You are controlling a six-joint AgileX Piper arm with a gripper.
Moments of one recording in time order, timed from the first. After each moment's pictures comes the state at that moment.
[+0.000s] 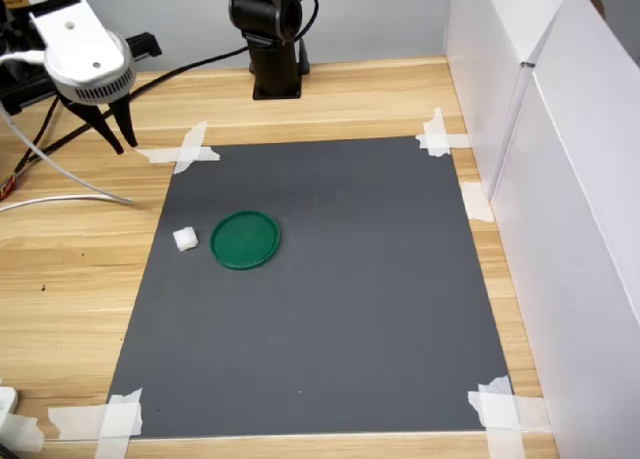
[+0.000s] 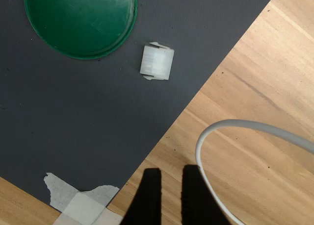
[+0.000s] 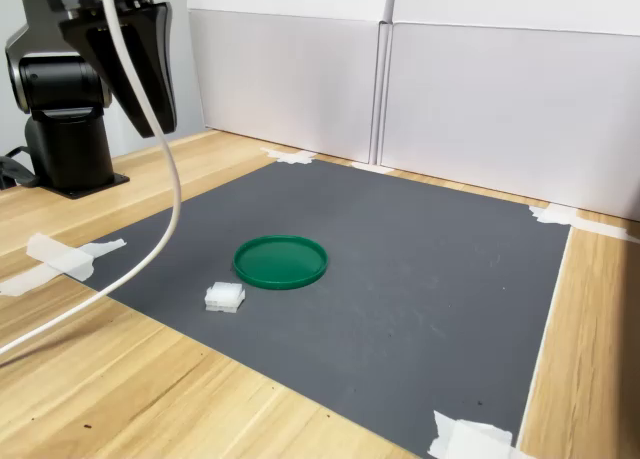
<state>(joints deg) -27.5 88.6 -76.6 13.5 69.7 -71.9</state>
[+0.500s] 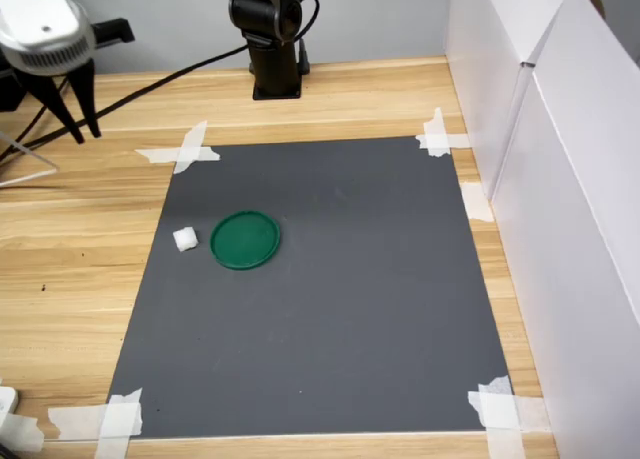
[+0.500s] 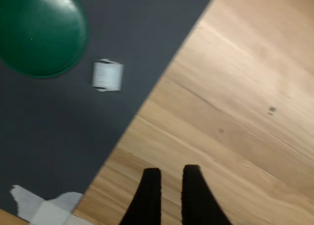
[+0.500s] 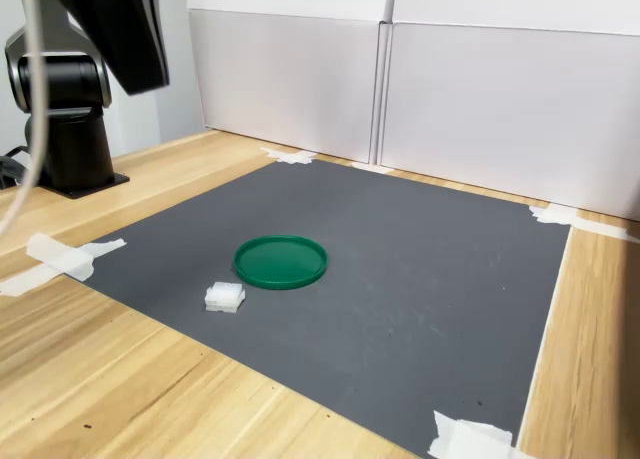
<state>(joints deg) -32.1 88.6 -83.7 16.3 70.3 -73.0</state>
